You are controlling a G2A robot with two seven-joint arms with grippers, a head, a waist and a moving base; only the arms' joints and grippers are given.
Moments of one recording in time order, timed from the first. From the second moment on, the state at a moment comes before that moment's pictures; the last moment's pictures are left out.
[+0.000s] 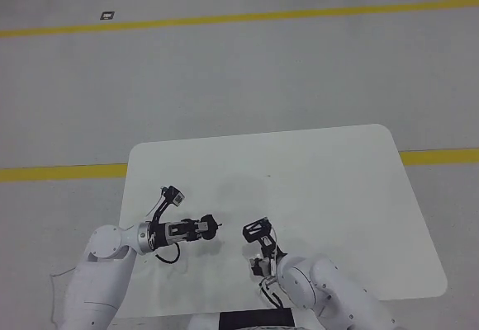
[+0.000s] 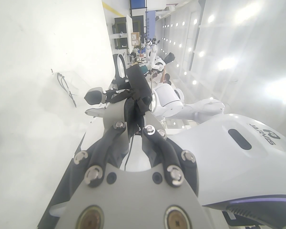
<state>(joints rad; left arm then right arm) 1.52 -1.19 -1.49 -1.44 -0.37 -0.34 -1.39 -1.60 -1.23 0.84 -1.98 -1.17 0.34 1.12</state>
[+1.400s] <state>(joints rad) 1.52 -1.19 -1.49 -1.44 -0.37 -0.34 -1.39 -1.55 -1.39 0.86 -1.76 -1.45 0.34 1.19</state>
